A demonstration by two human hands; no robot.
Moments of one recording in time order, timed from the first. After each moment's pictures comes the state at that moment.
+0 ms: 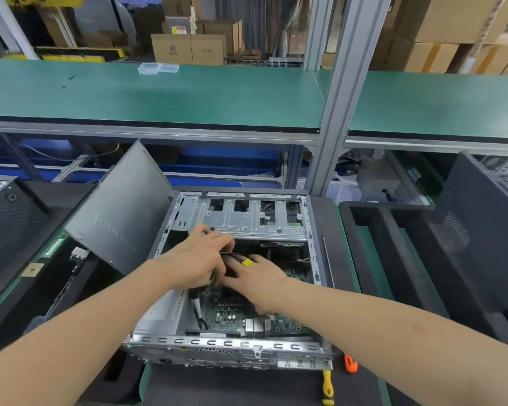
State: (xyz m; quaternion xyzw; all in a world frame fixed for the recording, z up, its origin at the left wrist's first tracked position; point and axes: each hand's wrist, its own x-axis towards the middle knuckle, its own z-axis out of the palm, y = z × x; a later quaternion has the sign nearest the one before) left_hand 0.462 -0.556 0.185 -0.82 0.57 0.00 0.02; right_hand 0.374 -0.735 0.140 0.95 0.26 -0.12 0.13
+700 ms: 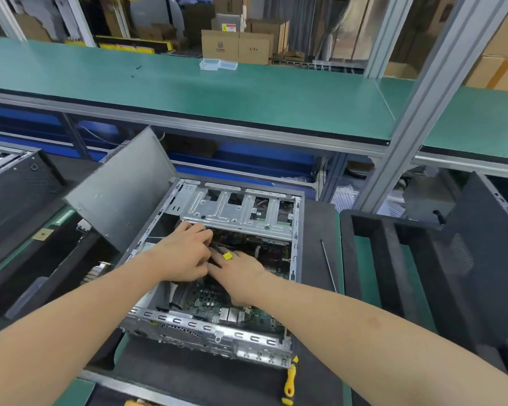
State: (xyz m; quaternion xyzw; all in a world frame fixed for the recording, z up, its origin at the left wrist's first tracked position) left_hand 0.515 -0.406 0.165 -0.89 0.45 -0.01 0.13; right_hand 0.453 -0.587 0.129 0.95 0.28 -0.11 0.07
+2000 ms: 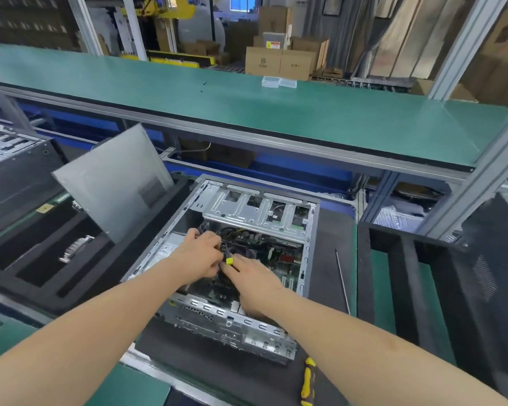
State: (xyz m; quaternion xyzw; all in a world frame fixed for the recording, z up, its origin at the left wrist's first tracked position) left_hand 0.541 -0.260 0.169 -0.93 0.32 0.05 0.15; right_hand 0.490 -0.443 0.122 0.96 0.28 -0.05 0.00
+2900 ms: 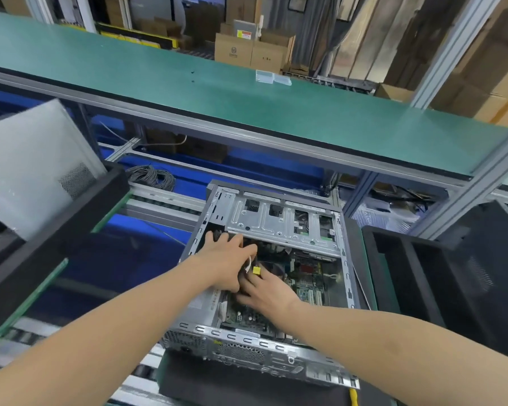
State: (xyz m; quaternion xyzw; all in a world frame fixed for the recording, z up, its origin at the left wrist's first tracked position) left_hand 0.595 -0.238 0.184 -0.92 0.36 0.18 0.05; right_hand 0.520 -0.392 0.123 0.84 0.33 -0.12 0.41
